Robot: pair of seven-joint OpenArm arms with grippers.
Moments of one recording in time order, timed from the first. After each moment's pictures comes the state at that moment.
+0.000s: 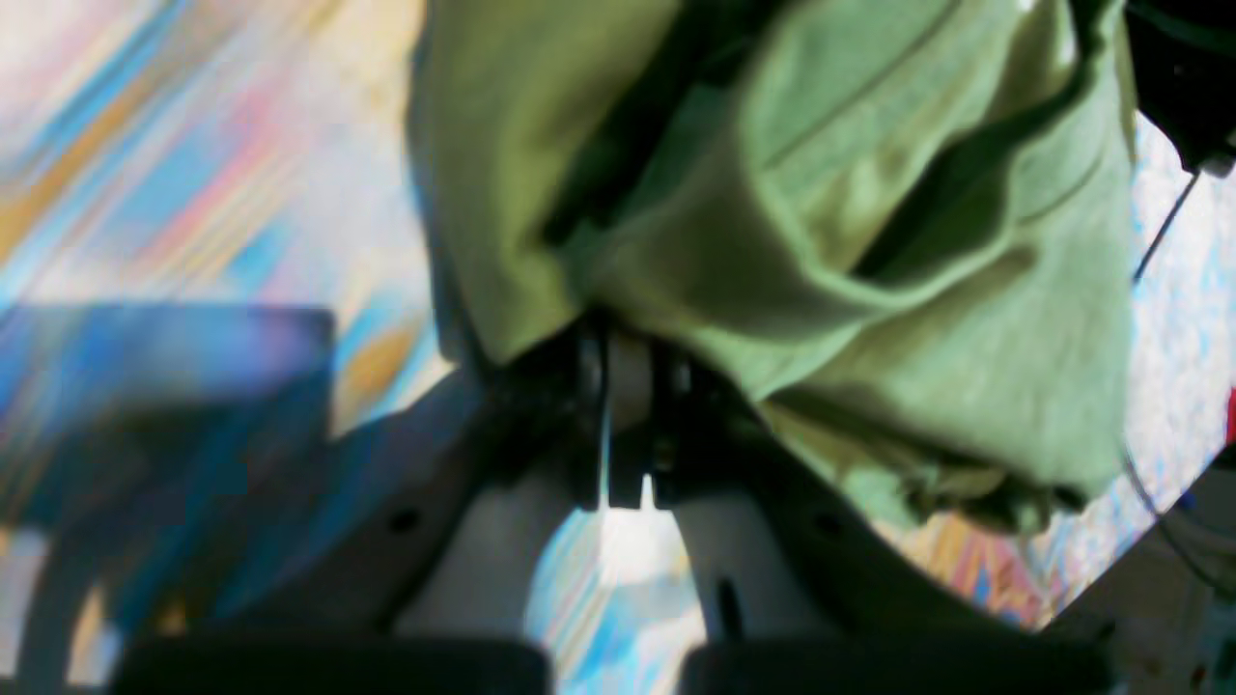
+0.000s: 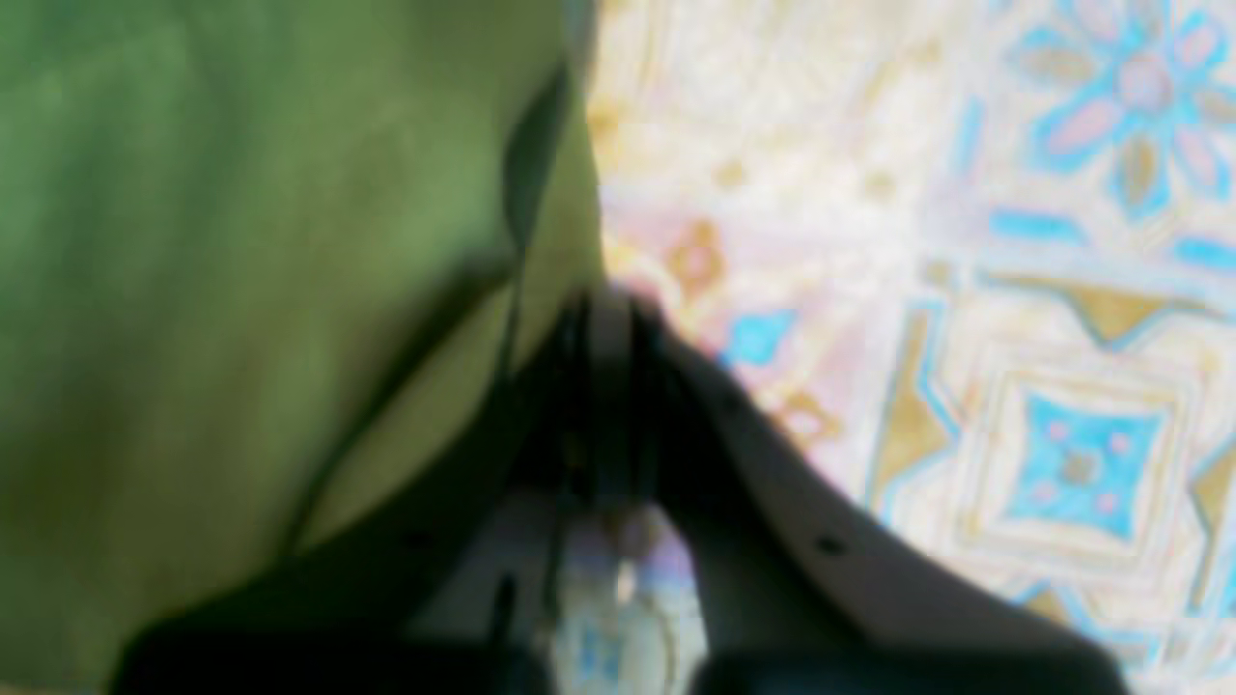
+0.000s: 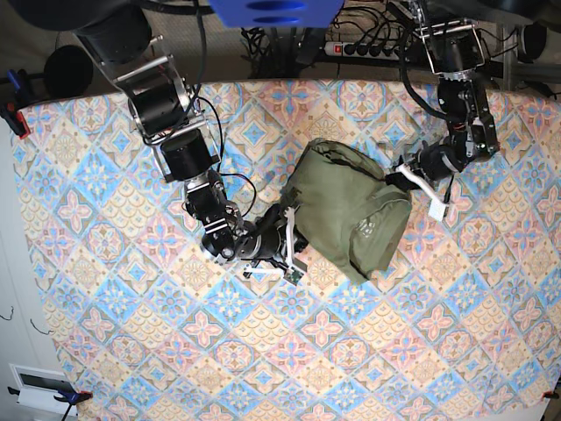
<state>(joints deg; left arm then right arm) 0.7 -11.9 -17.8 75.0 -41.8 -26.9 56.8 31.1 -2.3 -21.5 43.0 0.5 40.4 -26.8</state>
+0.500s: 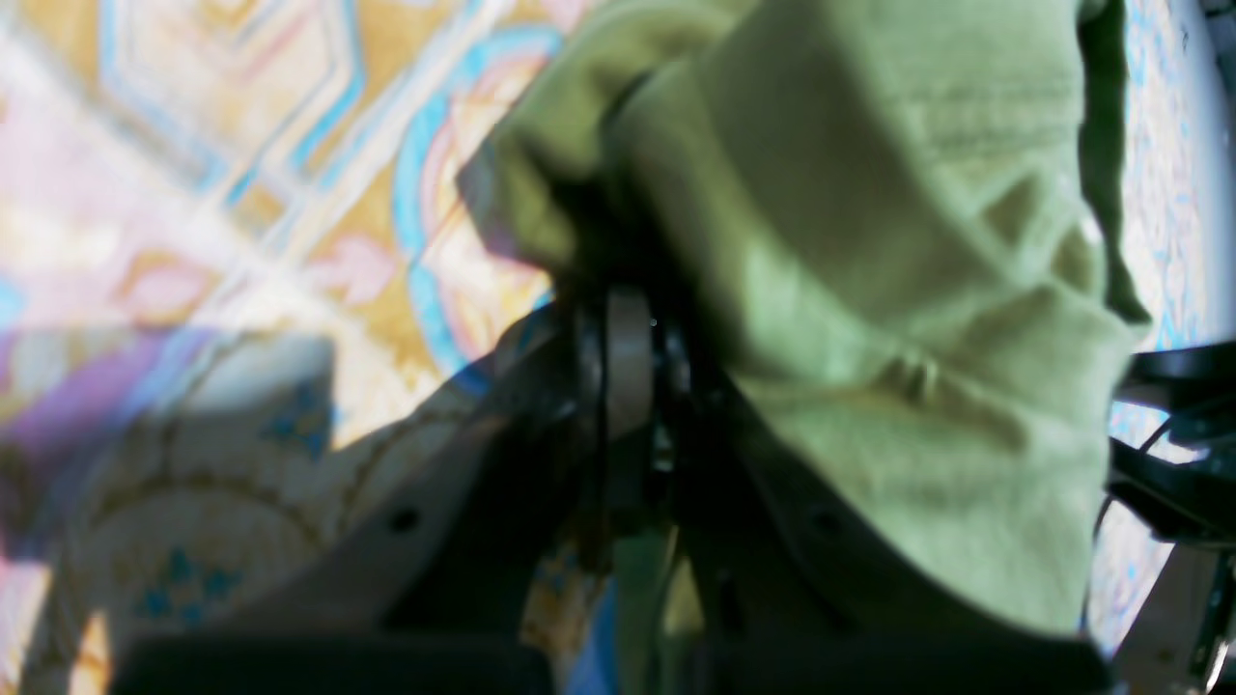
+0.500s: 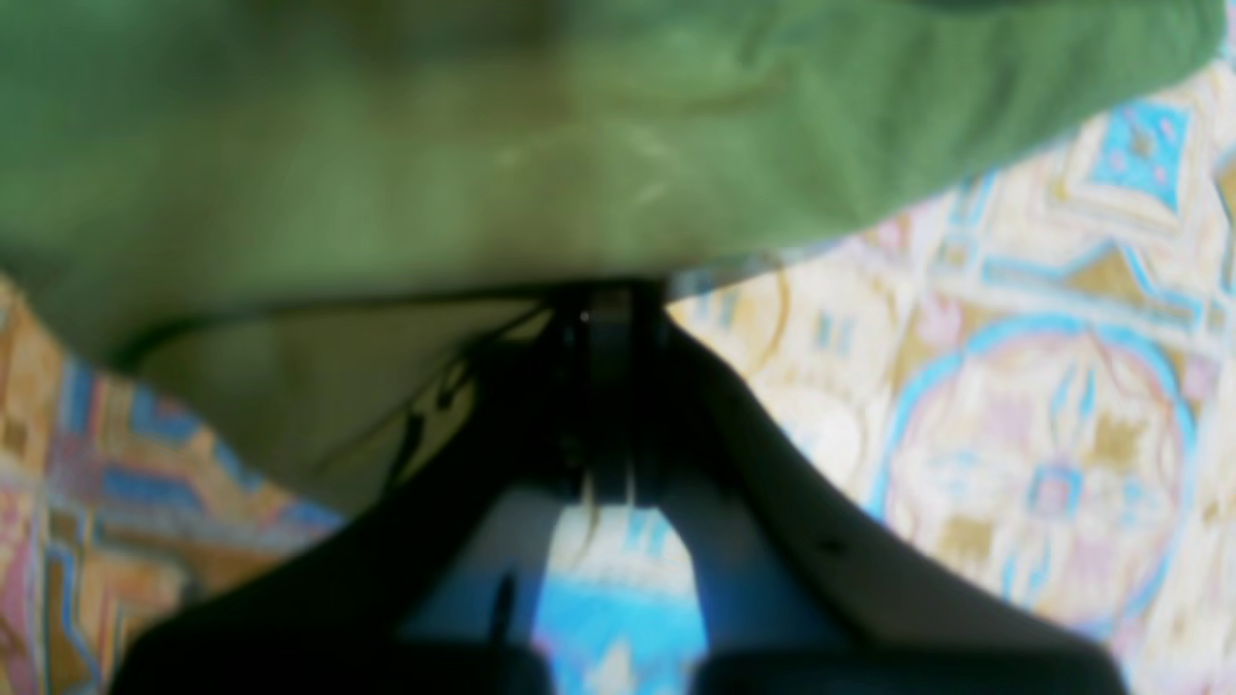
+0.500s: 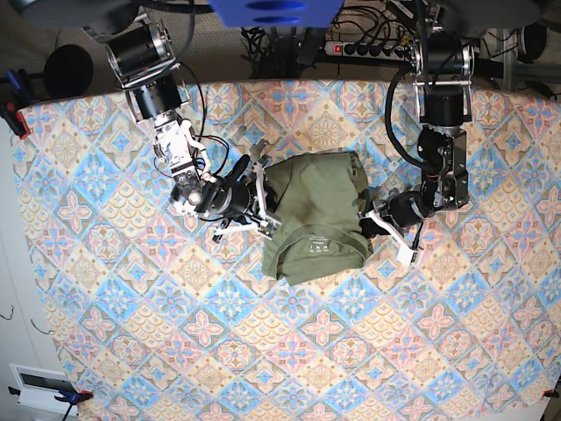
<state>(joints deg) -15.1 -12.4 -2.6 56.4 -39.9 -26.8 45.1 11.5 8.3 -20.9 76.4 0.8 40.9 -40.2</state>
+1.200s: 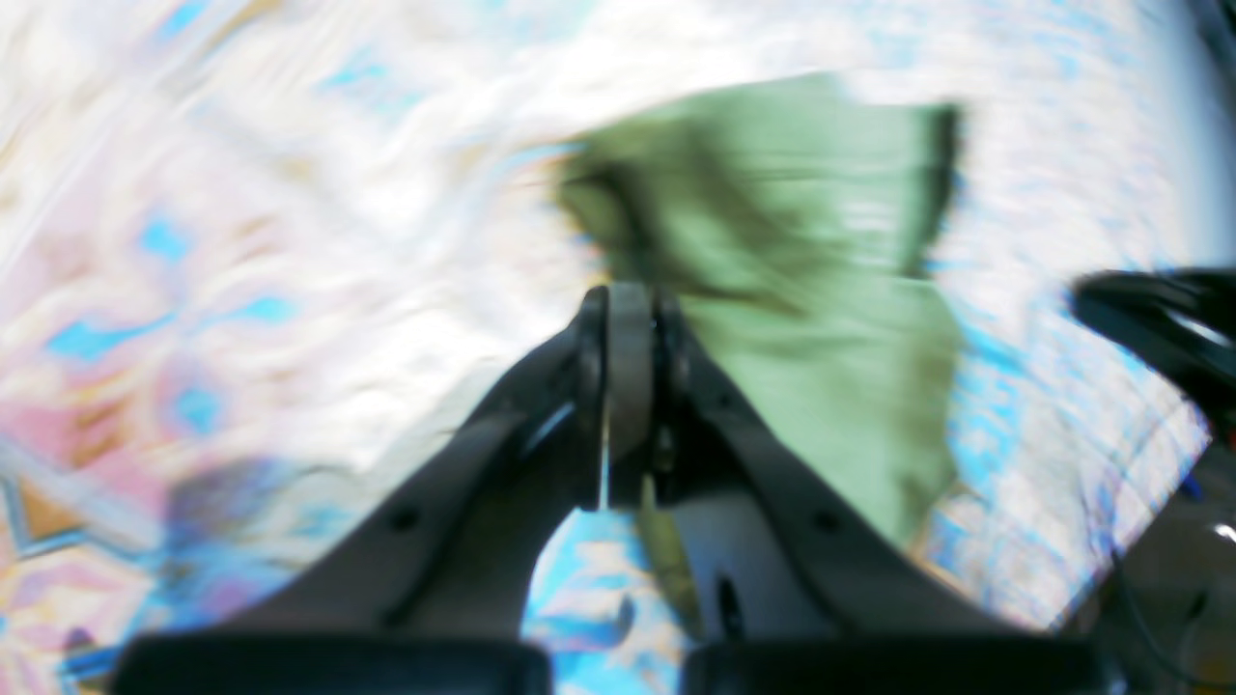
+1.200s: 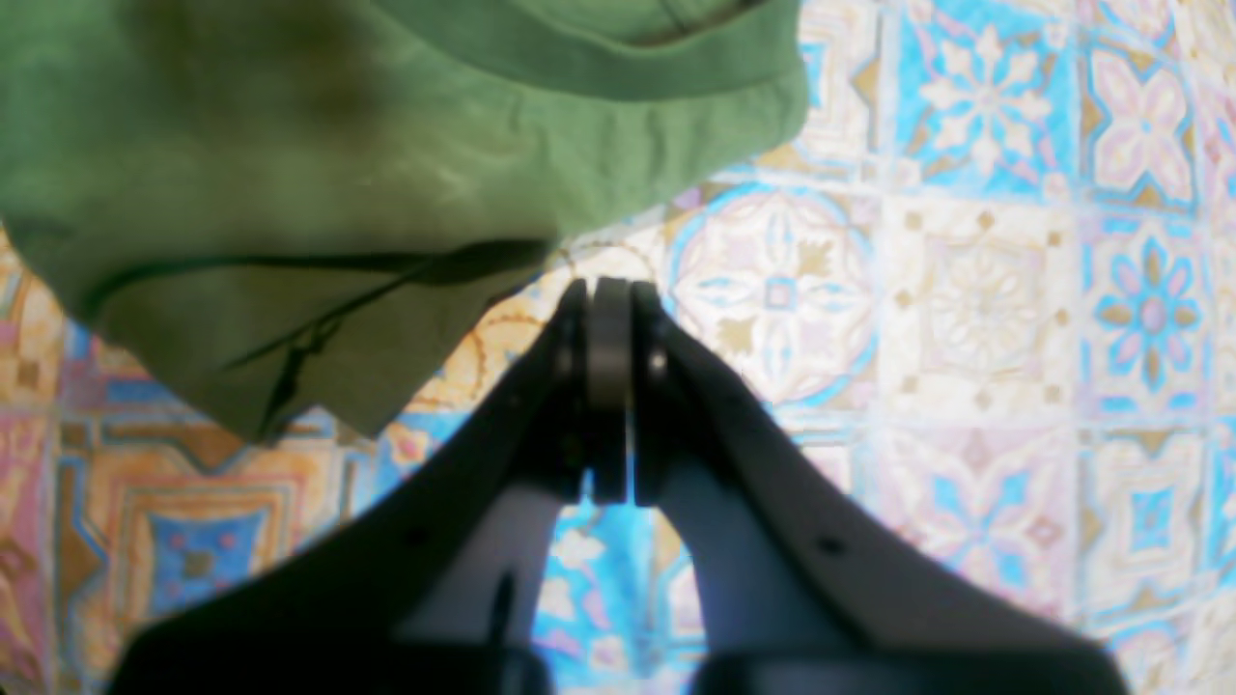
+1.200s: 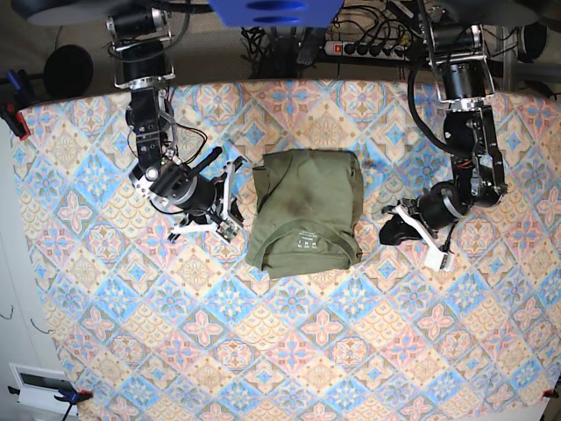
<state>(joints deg) -5.7 -13.7 -12.6 88.8 -46.4 -25.9 61.0 2.3 6.9 -7.0 96.1 0.5 41.0 -45.1</state>
